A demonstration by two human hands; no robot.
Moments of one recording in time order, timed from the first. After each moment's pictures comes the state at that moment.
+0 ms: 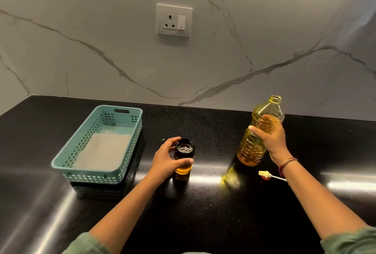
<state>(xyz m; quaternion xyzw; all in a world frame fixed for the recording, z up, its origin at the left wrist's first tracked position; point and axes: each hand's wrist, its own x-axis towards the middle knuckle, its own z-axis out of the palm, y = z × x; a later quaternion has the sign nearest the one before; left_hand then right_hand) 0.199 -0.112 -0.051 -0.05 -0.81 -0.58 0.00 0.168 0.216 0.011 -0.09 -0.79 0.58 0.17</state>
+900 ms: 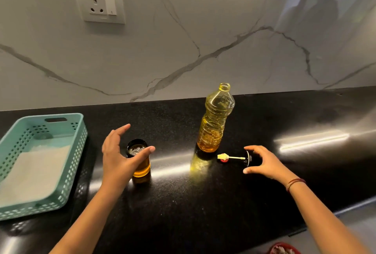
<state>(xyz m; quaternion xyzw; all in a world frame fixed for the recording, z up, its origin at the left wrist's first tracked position) 0.219 -0.087 -0.009 -0.06 -0.82 -0.54 0.16 0.283 0.334 -0.043 -0.11 -0.94 0.32 -0.06</state>
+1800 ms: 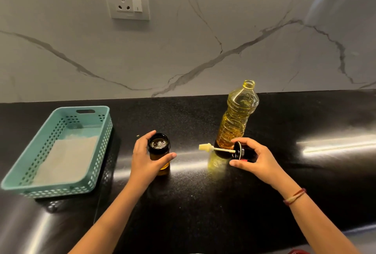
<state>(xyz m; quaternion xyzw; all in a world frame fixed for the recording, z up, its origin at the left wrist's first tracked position) 0.221 -0.090 -0.037 -0.07 -0.83 -0.55 0.09 0.285 0.214 0.009 0.02 -0.87 0.49 0.02</state>
